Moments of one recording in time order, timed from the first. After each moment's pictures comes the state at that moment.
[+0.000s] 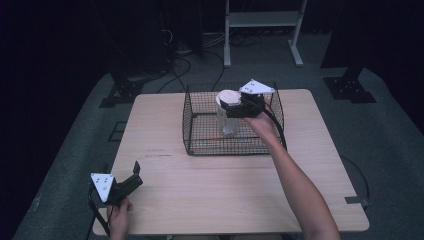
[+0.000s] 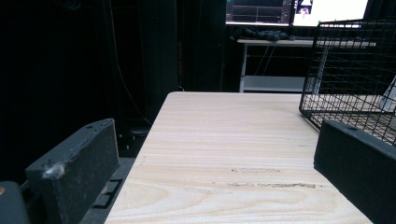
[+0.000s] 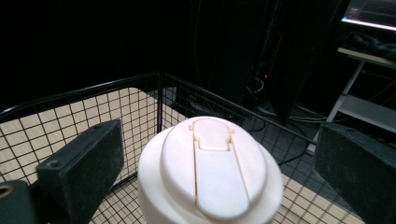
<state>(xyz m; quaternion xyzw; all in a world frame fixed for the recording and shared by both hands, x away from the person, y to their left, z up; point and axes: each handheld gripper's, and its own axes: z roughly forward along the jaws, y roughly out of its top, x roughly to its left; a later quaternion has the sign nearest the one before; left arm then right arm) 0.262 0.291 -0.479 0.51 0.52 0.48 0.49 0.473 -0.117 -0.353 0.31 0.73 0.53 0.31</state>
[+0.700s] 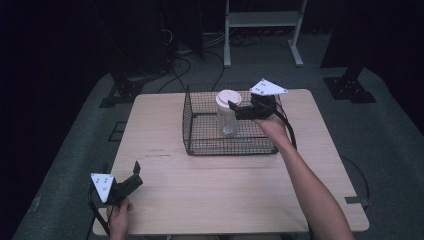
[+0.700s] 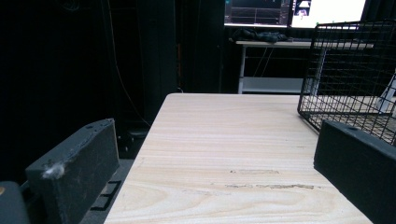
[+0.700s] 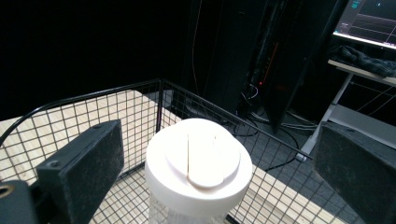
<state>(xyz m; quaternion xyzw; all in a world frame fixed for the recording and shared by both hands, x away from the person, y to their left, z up) 0.262 0.291 -0.479 0.51 0.52 0.48 0.49 0.446 -0.139 -0.332 0.29 0.73 0.53 0.32</state>
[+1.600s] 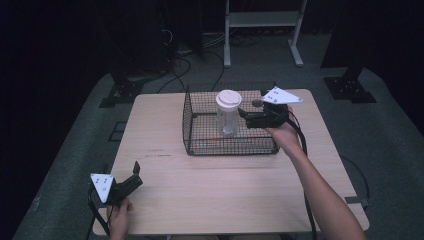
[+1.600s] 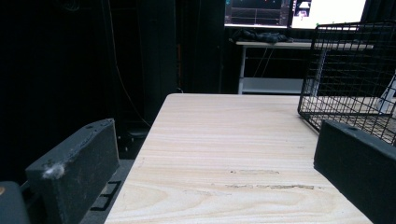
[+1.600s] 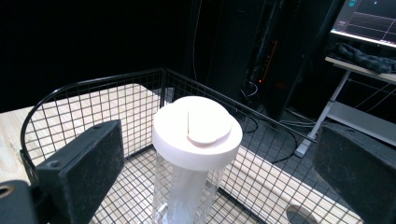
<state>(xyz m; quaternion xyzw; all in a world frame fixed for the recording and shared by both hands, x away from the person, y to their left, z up) 0.262 0.292 -0.479 0.51 0.52 0.48 0.49 0.418 -0.166 -0.334 0.29 0.73 0.53 0.32</state>
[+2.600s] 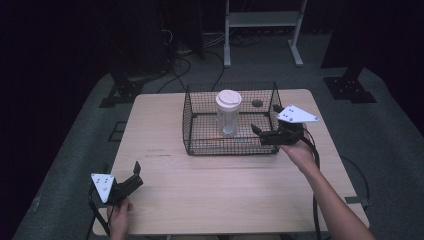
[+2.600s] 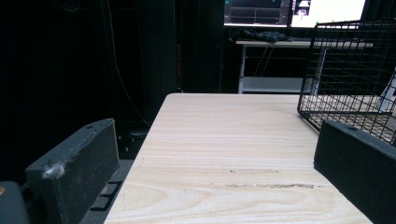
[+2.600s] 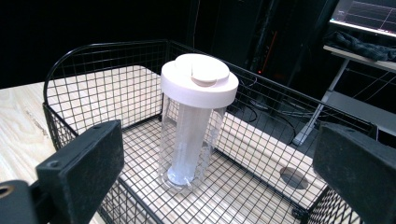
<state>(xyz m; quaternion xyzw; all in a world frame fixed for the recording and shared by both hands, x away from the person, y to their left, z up) 0.262 0.290 -0.479 0.51 0.52 0.48 0.49 0.380 -0.200 -0.359 0.30 0.74 0.52 0.32</state>
